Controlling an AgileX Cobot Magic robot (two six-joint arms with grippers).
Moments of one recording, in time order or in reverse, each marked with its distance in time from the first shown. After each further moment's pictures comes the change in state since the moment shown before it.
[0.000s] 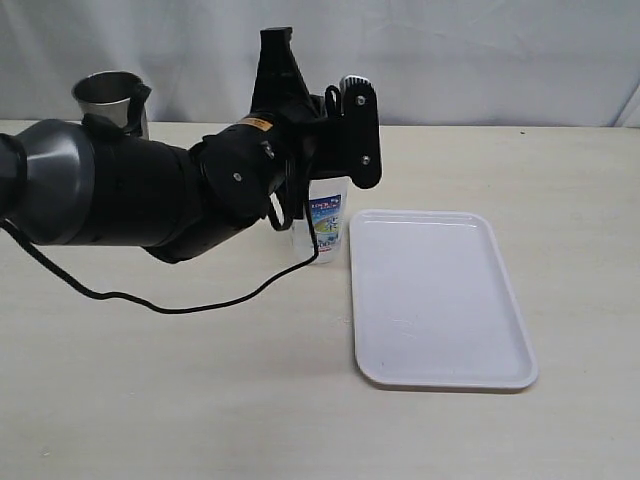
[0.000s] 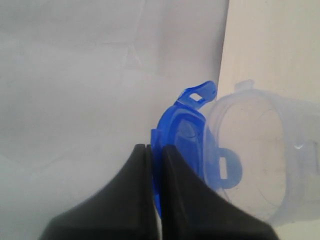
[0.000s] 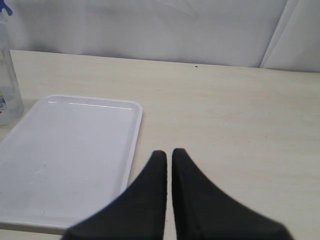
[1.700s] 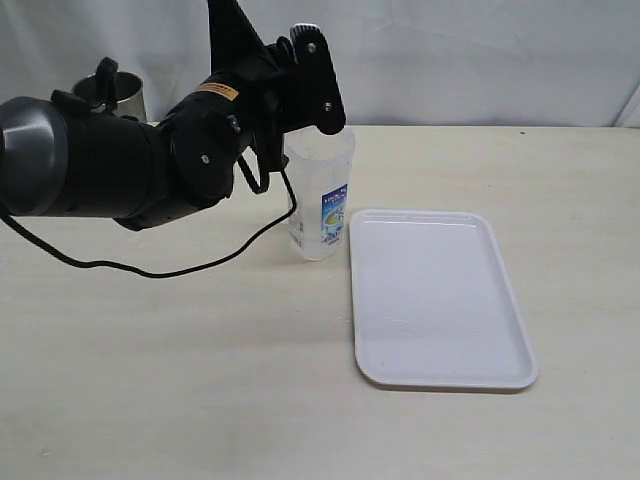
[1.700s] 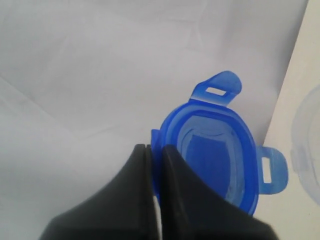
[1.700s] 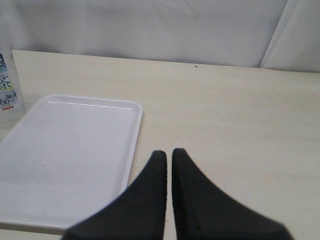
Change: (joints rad) left arm 0.100 0.000 0.000 0.224 -0.095 -0.276; right arm 0.000 0.000 0.000 0.000 0.000 0.000
